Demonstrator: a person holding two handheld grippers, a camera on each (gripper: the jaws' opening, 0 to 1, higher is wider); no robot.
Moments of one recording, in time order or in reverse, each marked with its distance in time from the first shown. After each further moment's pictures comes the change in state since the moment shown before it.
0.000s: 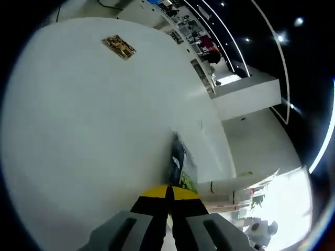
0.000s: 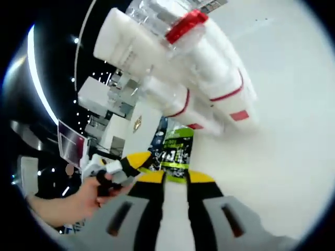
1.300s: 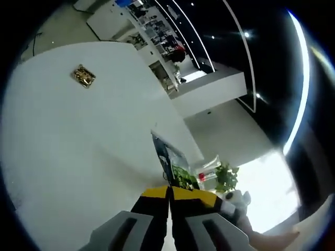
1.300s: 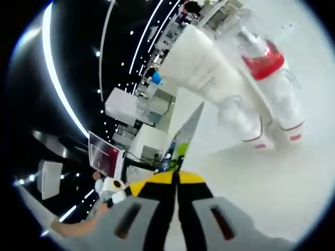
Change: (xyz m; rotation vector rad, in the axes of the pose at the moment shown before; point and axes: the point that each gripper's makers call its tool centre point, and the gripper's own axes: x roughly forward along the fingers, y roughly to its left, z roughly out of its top) left arm -0.076 -0.067 0.004 0.134 0.015 -0.269; right arm 0.005 0.080 0.035 0.036 -0.066 0.233
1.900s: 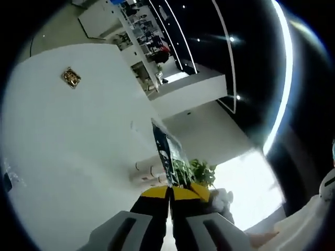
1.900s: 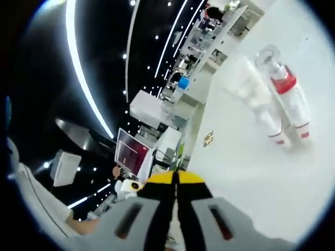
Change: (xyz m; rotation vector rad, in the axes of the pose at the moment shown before) left arm -0.058 -0.060 -0.018 -0.016 -0.008 -0.200; right arm -0.051 0.075 -0.011 -0.078 -0.051 0.240
